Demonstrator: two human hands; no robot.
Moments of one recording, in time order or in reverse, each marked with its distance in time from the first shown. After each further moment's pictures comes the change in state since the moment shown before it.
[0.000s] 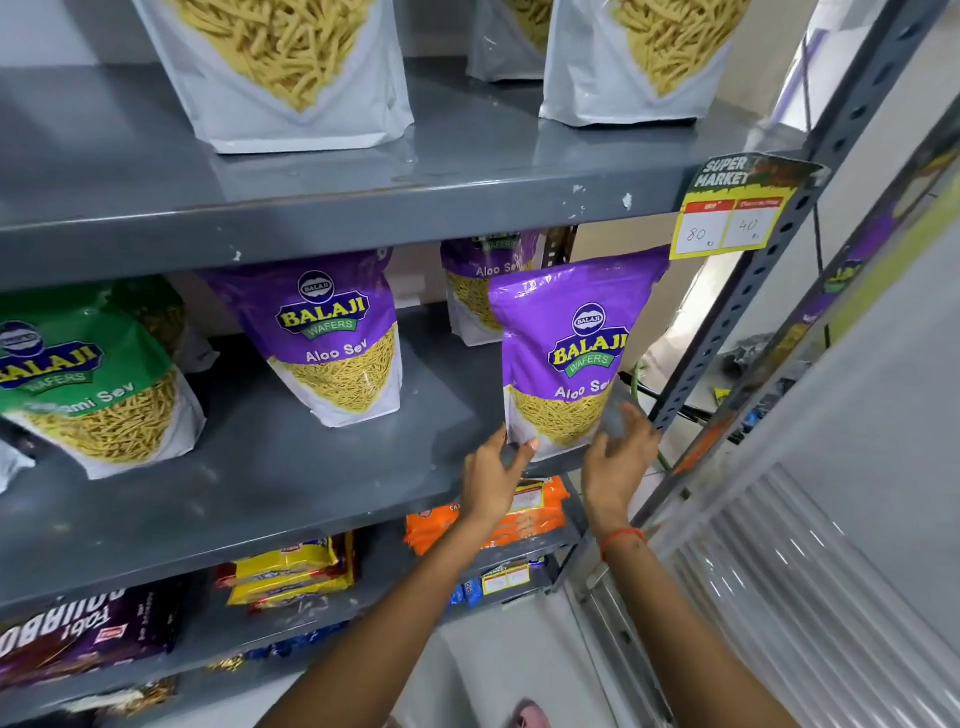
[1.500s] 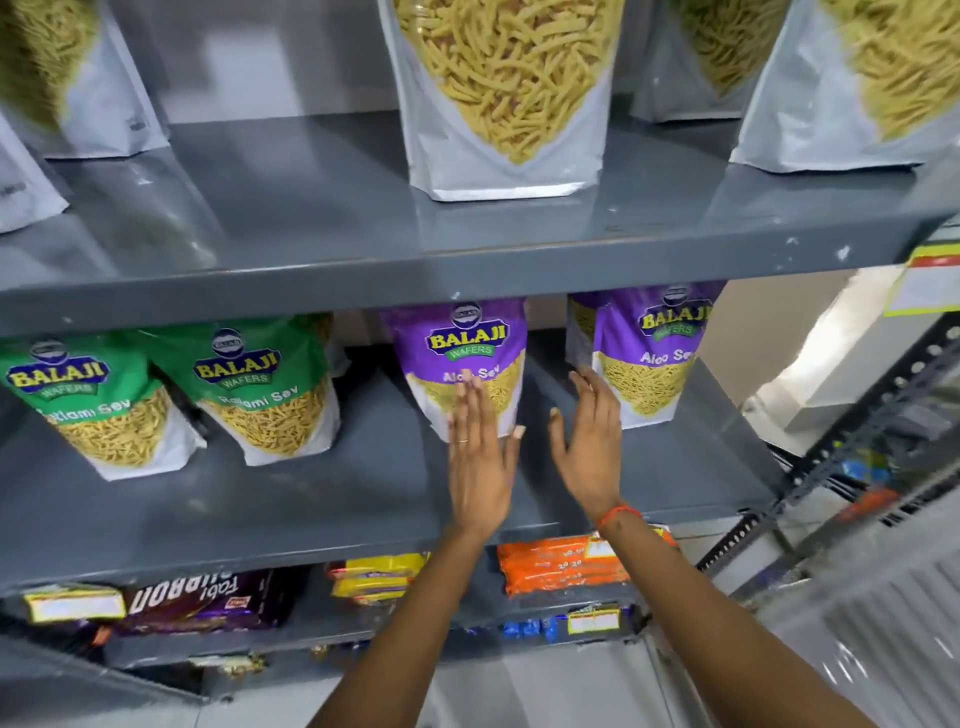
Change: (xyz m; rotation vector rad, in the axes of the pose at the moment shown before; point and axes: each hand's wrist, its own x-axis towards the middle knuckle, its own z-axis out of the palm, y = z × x) left_hand 0.021 -0.043 -0.133 0.404 0.493 0.322; right_hand -0.042 -0.061 0.136 -0.168 -0.367 -0.591
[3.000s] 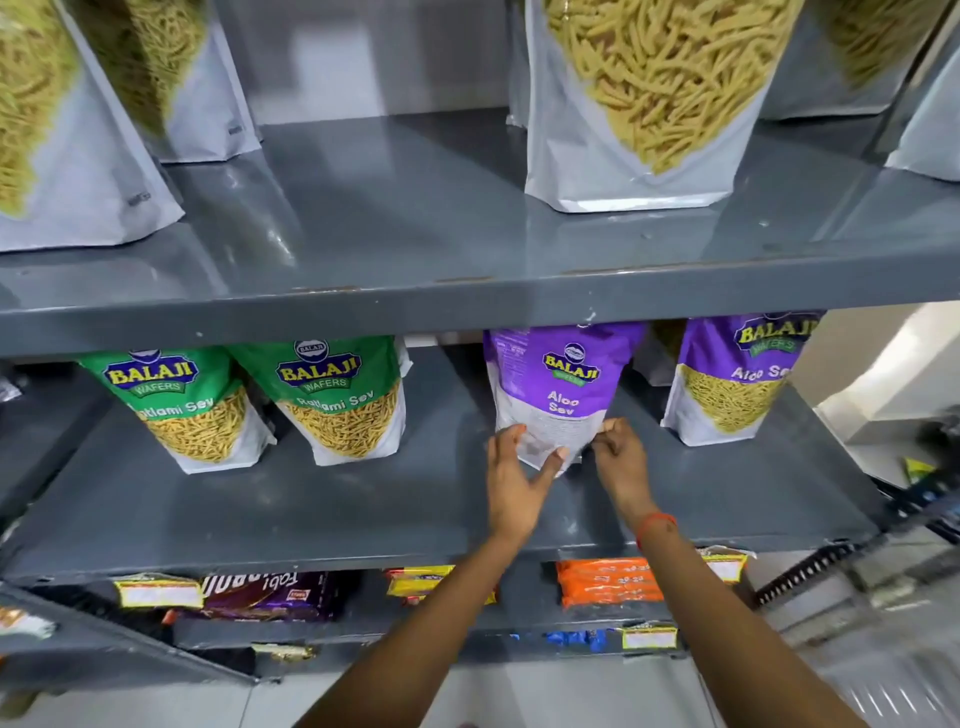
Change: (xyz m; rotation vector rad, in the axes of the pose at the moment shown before) left_hand 0.001 -0.038 -0.031 -0.367 -0.080 -0.439; right_hand -0.002 -0.010 0.062 0.442 -0.201 0.458
